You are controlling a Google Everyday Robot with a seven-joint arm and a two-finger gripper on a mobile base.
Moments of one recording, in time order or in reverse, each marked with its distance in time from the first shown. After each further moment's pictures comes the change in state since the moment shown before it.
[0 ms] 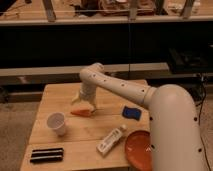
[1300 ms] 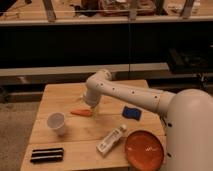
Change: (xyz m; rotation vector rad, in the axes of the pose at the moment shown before) arm -0.004 0.028 -0.001 0.100 0.092 0.564
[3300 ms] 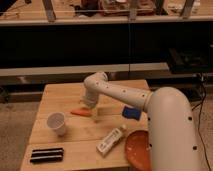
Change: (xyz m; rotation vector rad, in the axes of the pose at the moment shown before) arm 0.007 0.000 0.061 -0.124 -0.072 0.103
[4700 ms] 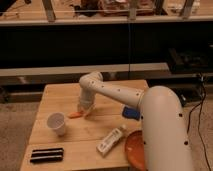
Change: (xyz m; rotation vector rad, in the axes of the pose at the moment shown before) arm -0.024 -0.008 0.007 -0.052 -0.048 -0.078
